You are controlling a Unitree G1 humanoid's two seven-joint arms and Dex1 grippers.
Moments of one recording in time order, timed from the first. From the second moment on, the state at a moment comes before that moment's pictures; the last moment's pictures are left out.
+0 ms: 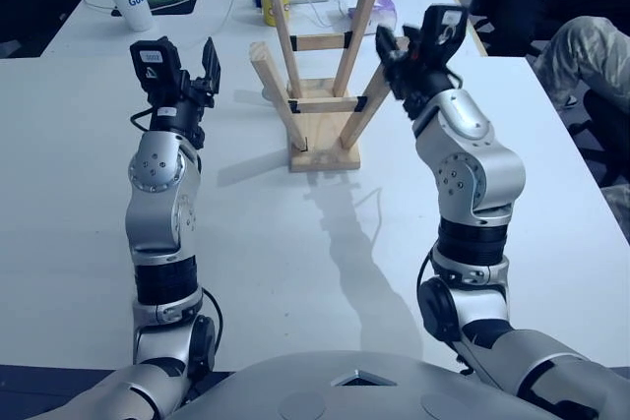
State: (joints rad) left arm -0.33 0.13 0.15 -0.26 -0.08 0.38 -0.02; right arm -0.62 -0.05 -0.10 -0.27 0.25 0.70 -0.03
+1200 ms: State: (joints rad) left arm -0.97 0.07 0.28 -0.32 -0.53 0.62 0.12; right arm -0.53 -0.17 -0.17 -0.07 0.16 0.49 0.00
